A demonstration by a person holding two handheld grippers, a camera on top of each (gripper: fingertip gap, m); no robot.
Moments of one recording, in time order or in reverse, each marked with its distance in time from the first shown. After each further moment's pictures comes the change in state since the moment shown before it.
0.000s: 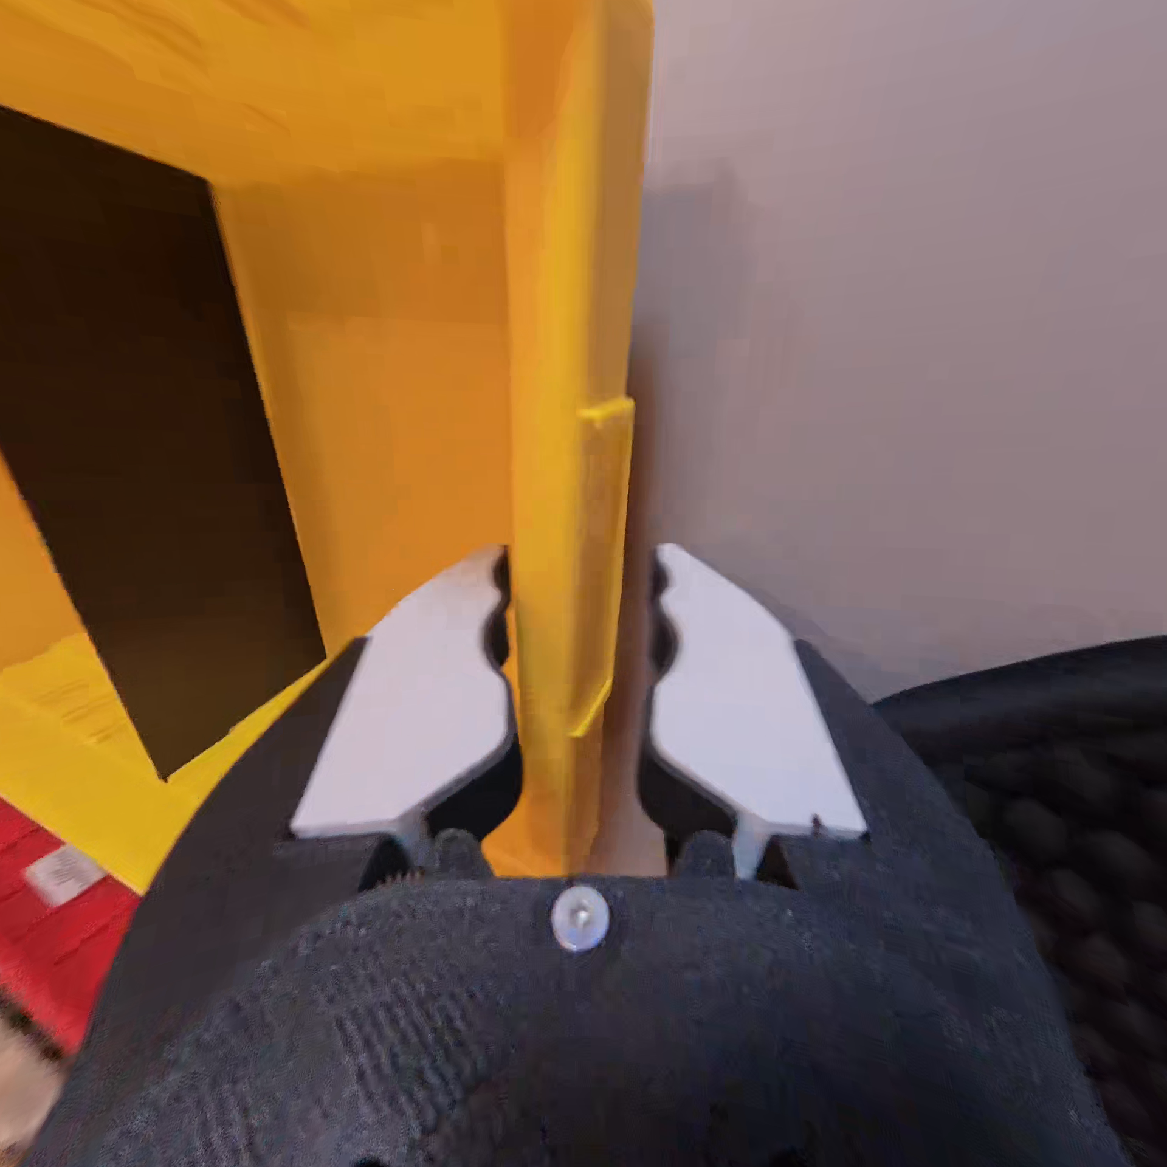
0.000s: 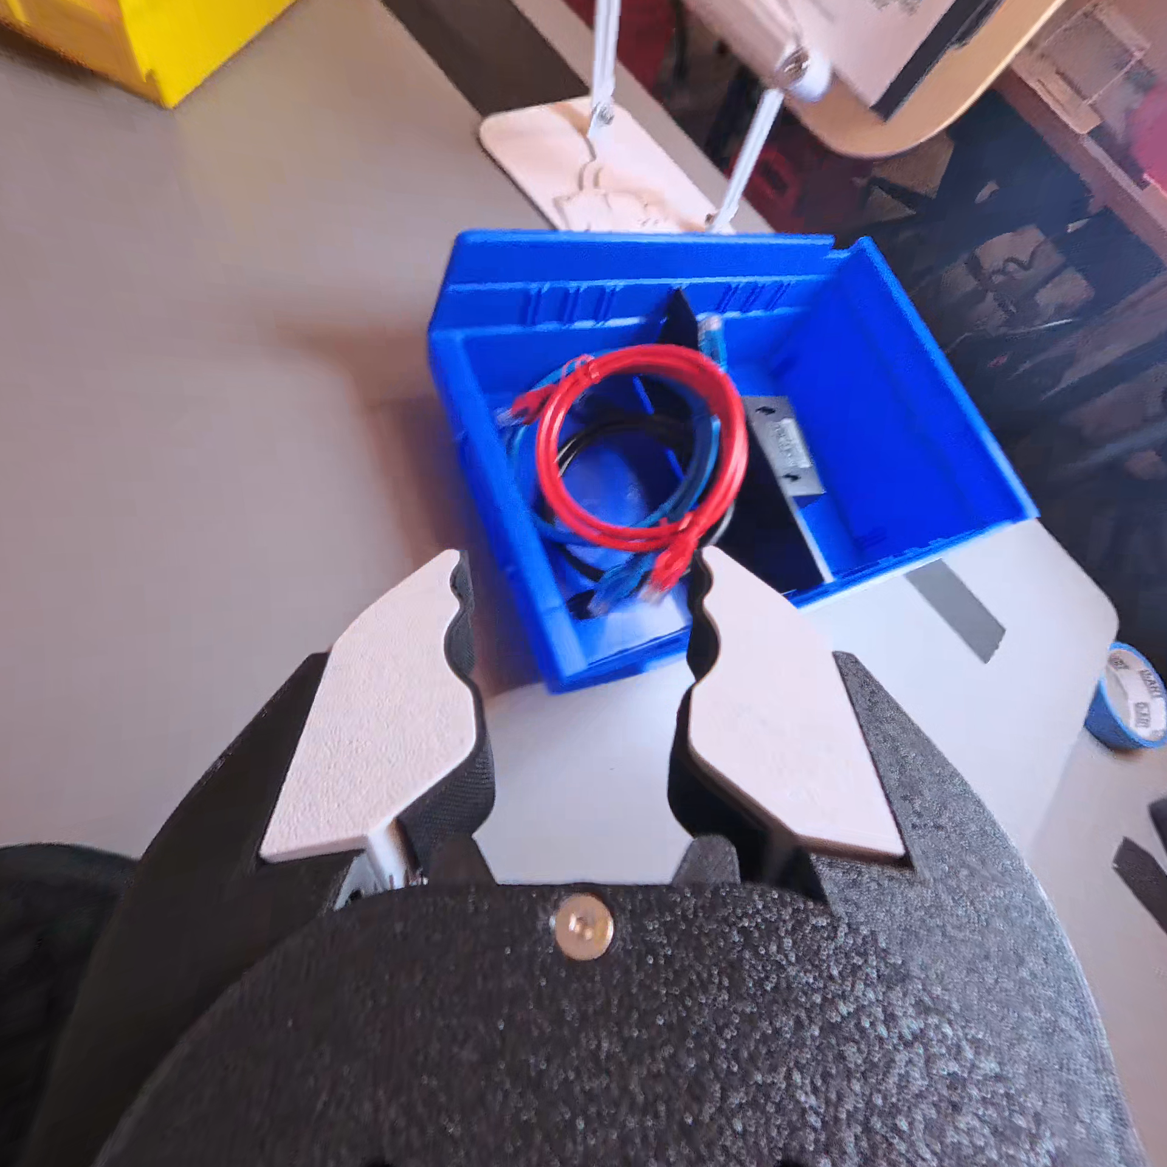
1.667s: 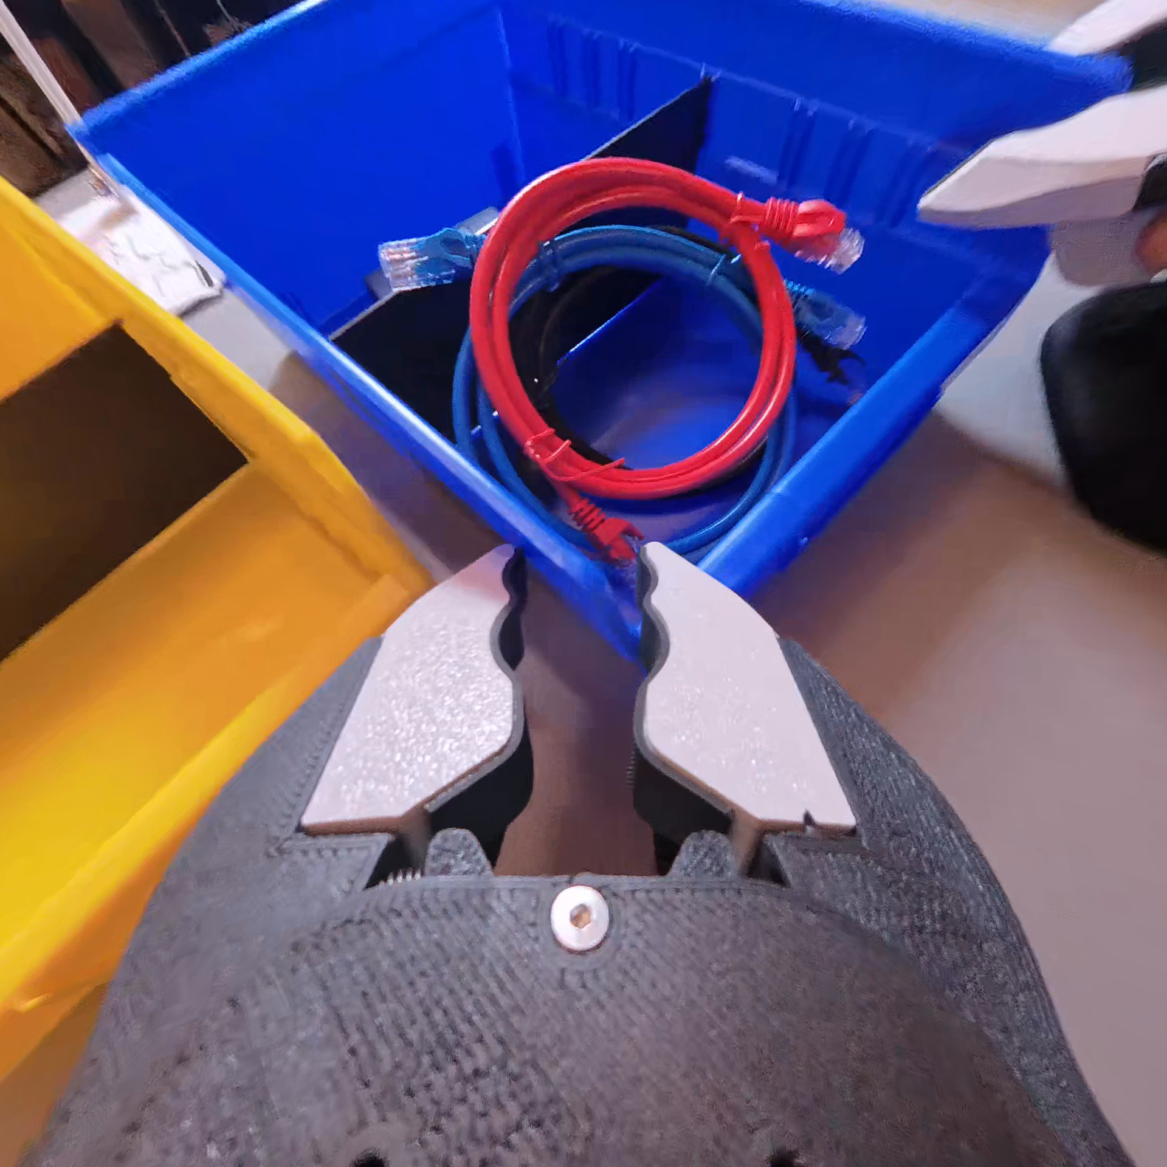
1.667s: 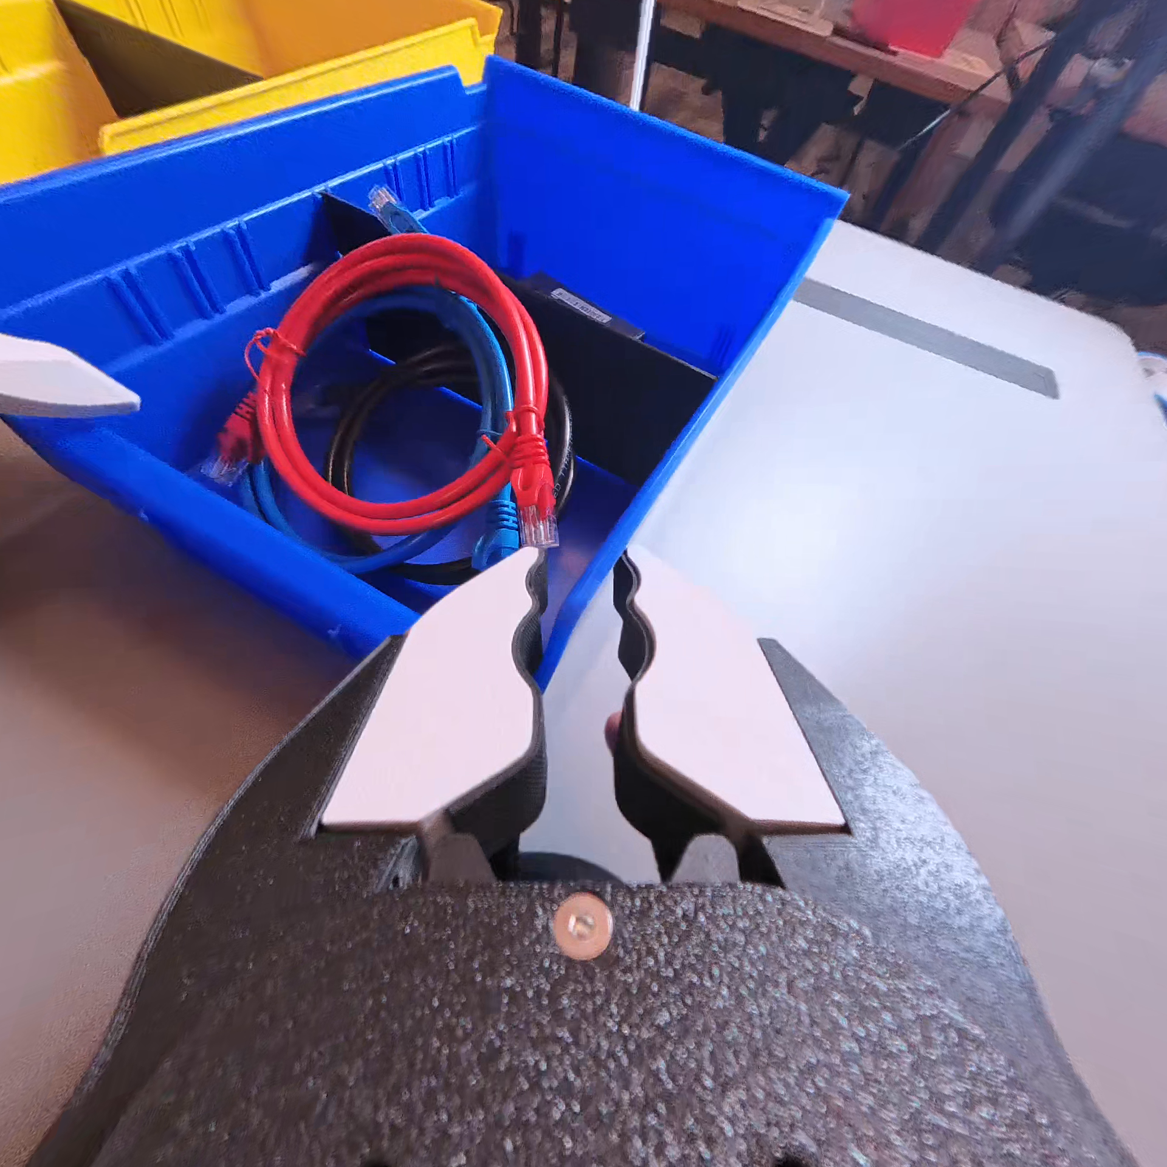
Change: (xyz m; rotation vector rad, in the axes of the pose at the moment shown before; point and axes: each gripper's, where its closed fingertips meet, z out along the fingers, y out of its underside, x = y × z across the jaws) left arm 0.179 -0.206 -0.107 0.845 0.234 -0.252; right arm -0.104 0.053 -0.007 0.096 0.298 0.344
